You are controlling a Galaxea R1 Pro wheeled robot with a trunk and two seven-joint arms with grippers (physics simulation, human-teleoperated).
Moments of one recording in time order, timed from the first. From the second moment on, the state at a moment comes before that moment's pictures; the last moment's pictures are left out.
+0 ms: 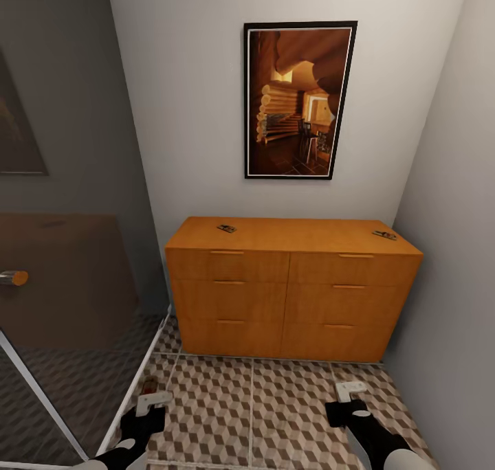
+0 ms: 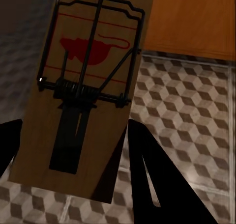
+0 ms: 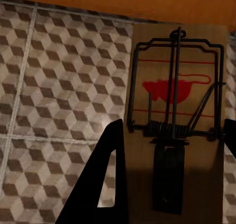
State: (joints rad) left arm -0.61 0.02 -0.08 0.04 0.15 -0.39 0.13; right arm -0.57 -0.01 -0.18 -0.23 0.28 0.06 -0.03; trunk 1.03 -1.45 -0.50
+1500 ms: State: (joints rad) left arm -0.59 0.00 -0.08 0.04 0.15 -0.39 0.13; right arm -0.57 -0.01 -0.18 -0.24 0.27 -0.04 -0.04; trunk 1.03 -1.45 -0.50
